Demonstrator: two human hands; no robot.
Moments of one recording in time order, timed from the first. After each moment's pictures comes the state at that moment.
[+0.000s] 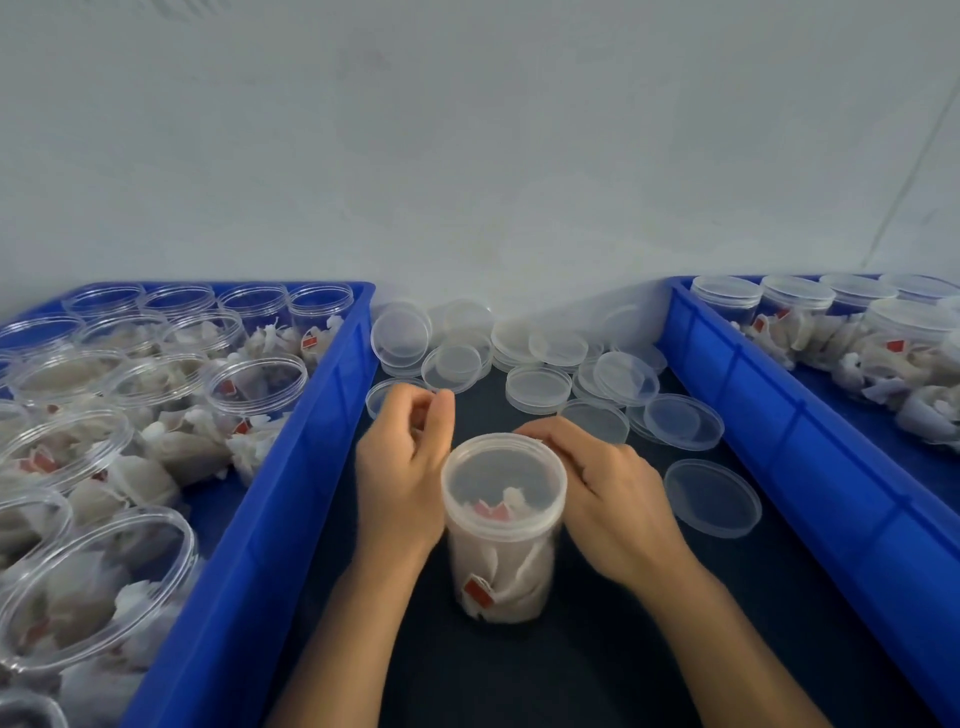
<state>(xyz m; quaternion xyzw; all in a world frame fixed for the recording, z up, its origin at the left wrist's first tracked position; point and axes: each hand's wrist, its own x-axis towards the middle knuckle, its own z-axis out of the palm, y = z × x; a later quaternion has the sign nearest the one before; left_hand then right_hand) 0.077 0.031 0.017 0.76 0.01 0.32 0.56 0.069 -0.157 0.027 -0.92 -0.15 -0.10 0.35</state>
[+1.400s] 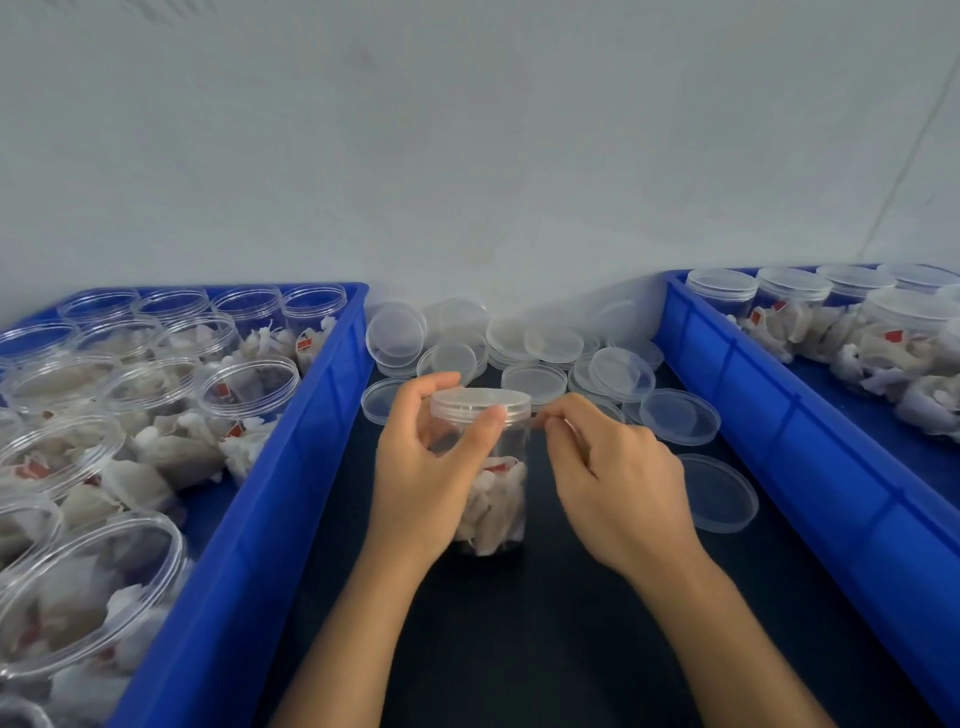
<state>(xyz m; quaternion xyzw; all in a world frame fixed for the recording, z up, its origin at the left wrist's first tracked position) 0.076 0.019 0.014 0.72 -0.05 0.25 0.64 0.065 -0.156 0.041 -0.93 -0.09 -0.18 0.31</state>
